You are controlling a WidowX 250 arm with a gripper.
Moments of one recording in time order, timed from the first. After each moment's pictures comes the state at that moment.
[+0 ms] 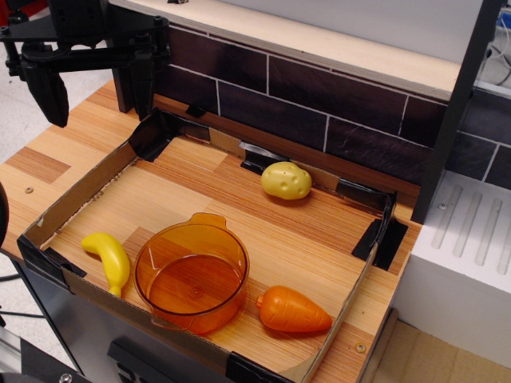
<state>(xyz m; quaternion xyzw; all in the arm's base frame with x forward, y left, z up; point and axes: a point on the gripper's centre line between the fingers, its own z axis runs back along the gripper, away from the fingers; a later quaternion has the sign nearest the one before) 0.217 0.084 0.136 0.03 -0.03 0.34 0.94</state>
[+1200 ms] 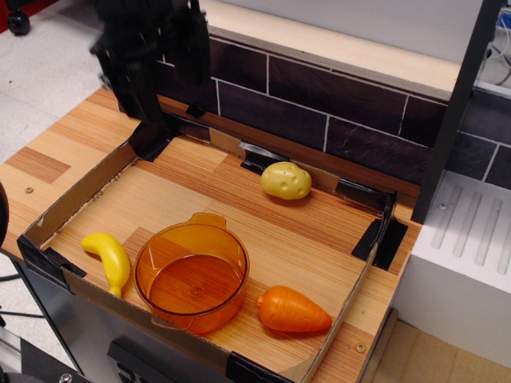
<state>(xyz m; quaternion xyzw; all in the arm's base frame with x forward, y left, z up) 0.258 0.050 0.123 -0.04 0.01 0.69 0.72</state>
